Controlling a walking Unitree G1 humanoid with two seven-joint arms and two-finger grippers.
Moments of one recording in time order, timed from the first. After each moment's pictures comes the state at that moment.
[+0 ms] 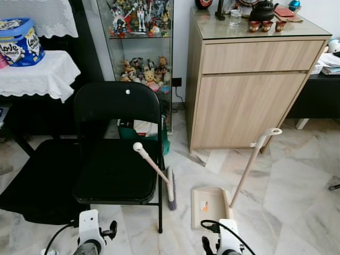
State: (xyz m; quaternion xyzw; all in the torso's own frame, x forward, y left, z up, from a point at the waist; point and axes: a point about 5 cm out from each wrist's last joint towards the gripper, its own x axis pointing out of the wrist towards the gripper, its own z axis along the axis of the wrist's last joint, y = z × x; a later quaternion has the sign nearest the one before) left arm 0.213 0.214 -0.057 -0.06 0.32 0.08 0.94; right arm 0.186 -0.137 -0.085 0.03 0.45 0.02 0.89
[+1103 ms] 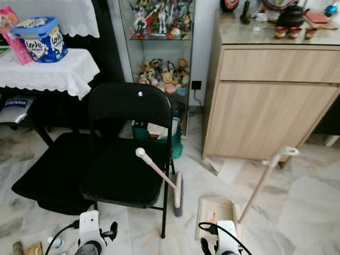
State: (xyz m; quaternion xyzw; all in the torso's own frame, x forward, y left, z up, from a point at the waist) left arm 0.210 0.216 -0.059 -0.06 0.33 0.09 0.94; right arm 0.186 -0.139 -0.085 0.02 0.45 0.02 0.89
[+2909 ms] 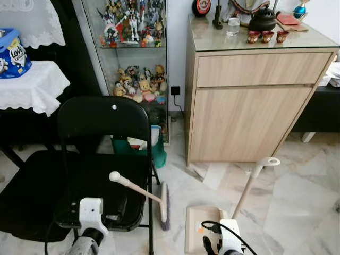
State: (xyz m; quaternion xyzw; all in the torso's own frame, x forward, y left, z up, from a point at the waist) left arm 0.223 0.193 0.000 -0.04 0.08 -0.07 0.99; right arm 0.186 -0.150 -0.085 0.02 0.44 0.01 0.90
